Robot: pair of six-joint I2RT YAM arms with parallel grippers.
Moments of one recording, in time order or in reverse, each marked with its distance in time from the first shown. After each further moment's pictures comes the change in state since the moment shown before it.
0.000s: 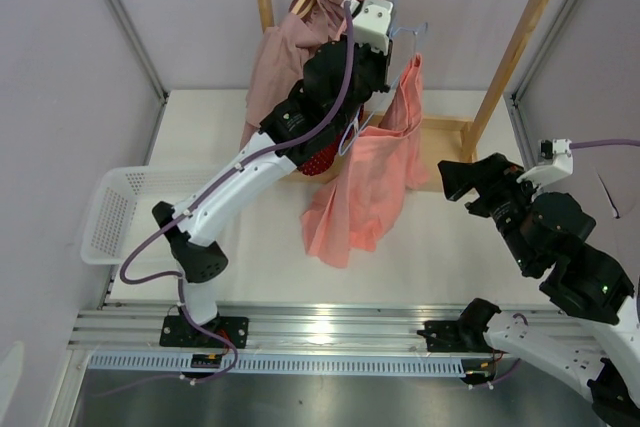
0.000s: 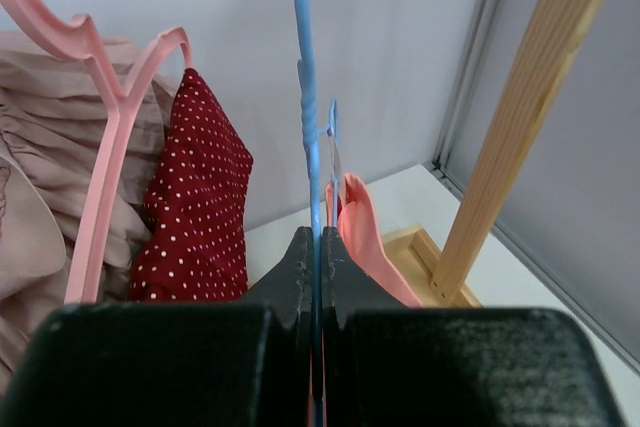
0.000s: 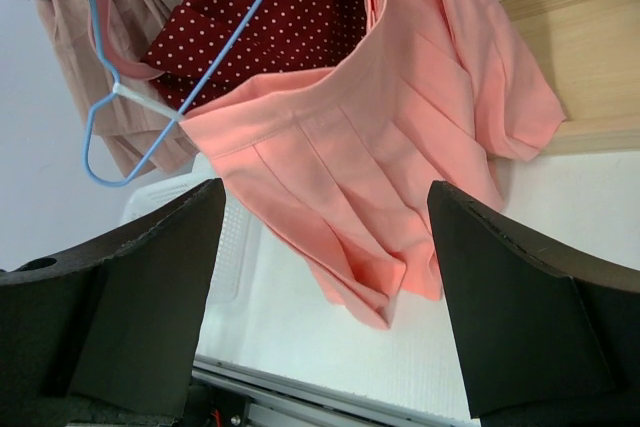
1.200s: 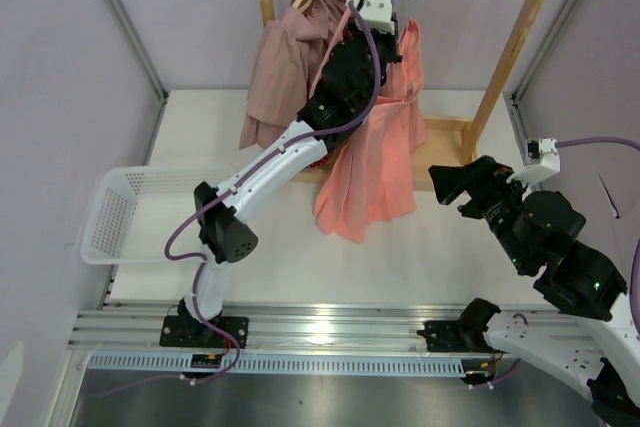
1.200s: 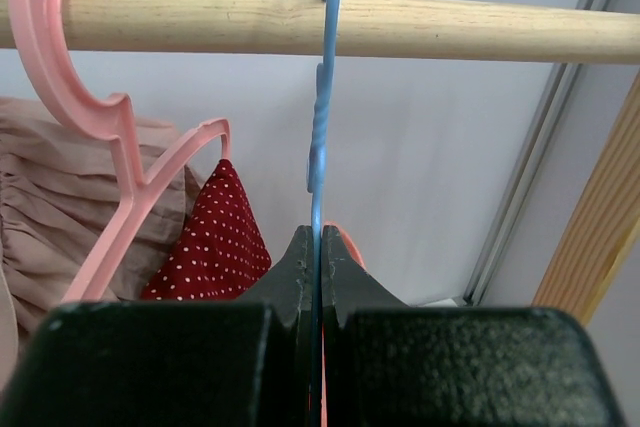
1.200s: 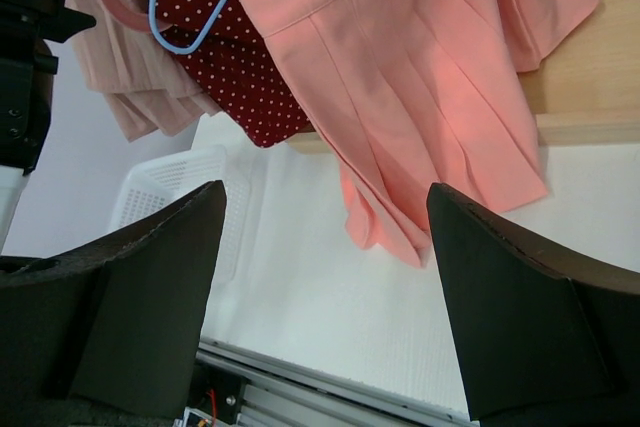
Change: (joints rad) left arm 0.084 0.242 0.088 0.456 -0.045 0.057; right arm -0.002 0.013 -0.025 0.007 -0.059 -0.005
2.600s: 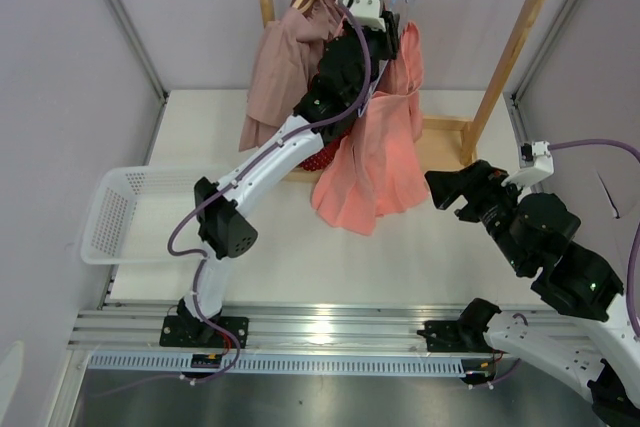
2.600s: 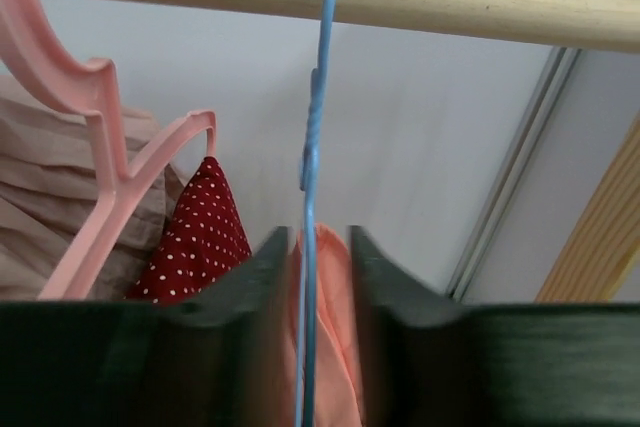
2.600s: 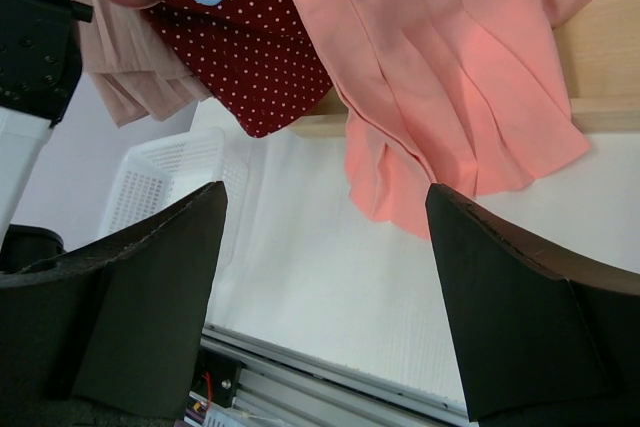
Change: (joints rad) left arm 0.050 0.048 -0.002 0.031 0.076 -0.101; right arm 0.000 -0.015 -0.034 0.000 -0.036 0.001
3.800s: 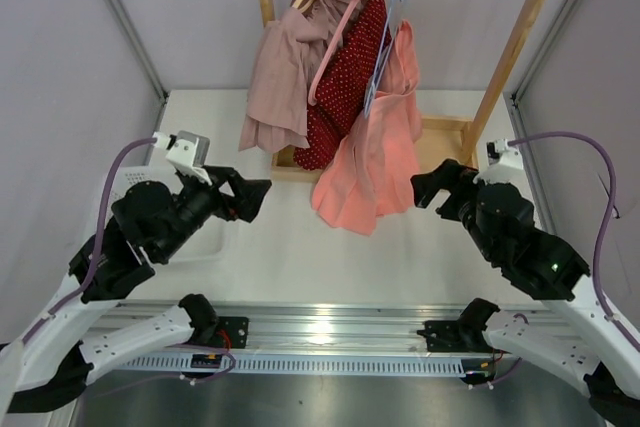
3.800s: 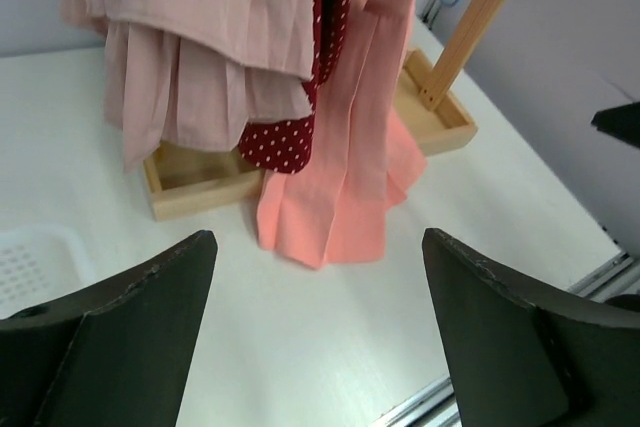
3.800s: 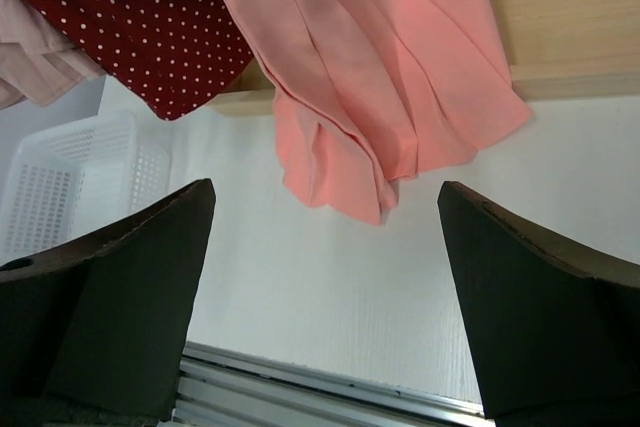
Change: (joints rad) left arm -0.076 -1.446 -1.151 -0.793 0.066 -0.274; right arm -0.011 0.071 -0.089 0.002 0.060 -0.019
